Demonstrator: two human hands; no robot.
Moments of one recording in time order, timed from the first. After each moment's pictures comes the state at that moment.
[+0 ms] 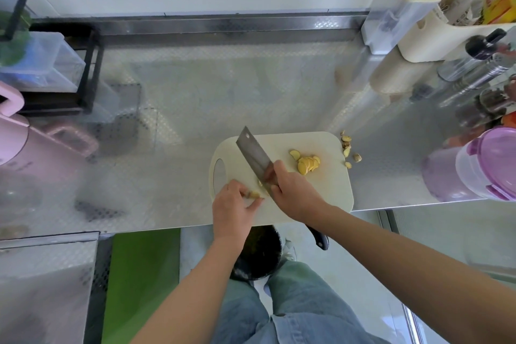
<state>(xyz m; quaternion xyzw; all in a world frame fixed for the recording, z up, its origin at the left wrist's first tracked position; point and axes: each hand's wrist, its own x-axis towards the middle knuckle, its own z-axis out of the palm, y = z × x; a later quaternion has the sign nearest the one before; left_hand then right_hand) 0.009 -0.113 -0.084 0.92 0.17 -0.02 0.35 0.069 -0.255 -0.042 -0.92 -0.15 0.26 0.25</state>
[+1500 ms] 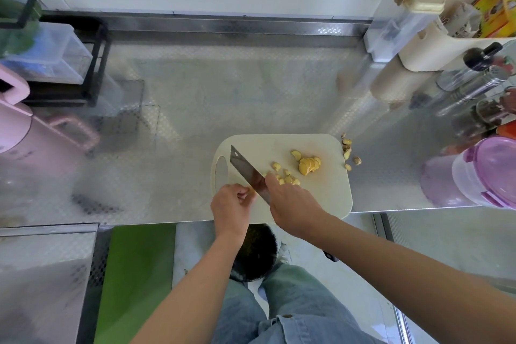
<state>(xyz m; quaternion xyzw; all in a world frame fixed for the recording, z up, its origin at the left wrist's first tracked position) 0.006 -0.115 -0.084 0.88 0.23 -0.01 0.41 0.043 -0.242 -0.010 -0.94 -0.23 0.24 0.10</state>
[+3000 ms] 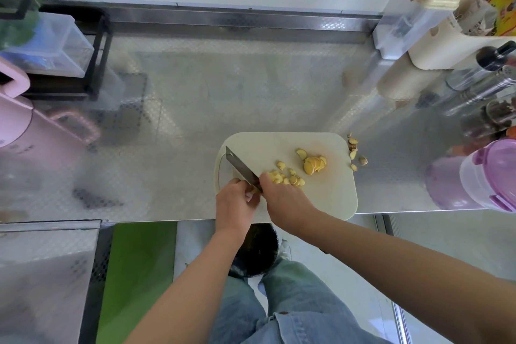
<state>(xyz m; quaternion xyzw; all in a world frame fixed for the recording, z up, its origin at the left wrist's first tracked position) 0.014 -0.107 -0.084 0.92 0.18 -0.04 0.34 0.051 -0.228 -0.039 -0.93 -0.27 0.25 0.08</state>
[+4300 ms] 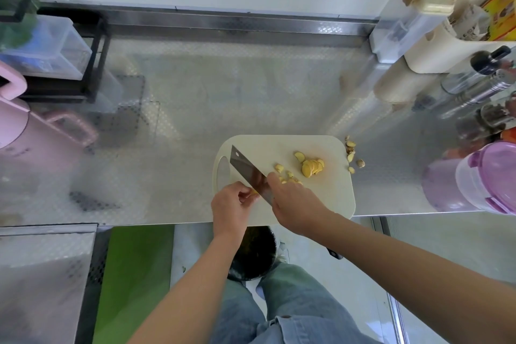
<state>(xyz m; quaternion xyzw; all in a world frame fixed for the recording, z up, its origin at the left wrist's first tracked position) 0.009 -0.107 -0.088 0.88 0.20 0.01 0.44 0.054 -0.242 -0.017 -0.93 -0.25 0.25 0.11</state>
